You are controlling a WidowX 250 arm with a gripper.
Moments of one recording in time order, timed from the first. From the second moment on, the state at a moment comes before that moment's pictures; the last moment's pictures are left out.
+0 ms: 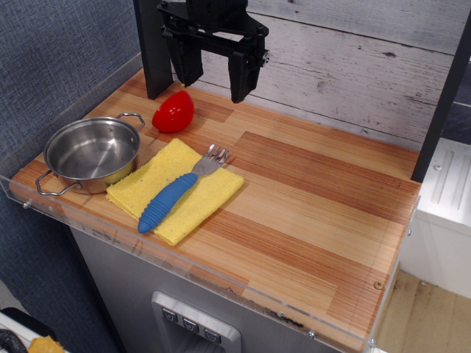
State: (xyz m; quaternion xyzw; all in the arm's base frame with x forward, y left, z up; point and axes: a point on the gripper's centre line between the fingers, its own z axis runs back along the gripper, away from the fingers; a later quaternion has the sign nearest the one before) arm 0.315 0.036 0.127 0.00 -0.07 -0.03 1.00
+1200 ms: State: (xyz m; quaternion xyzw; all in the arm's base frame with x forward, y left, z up) arm 0.248 0.069 0.077 0.04 -0.05 -0.04 1.00
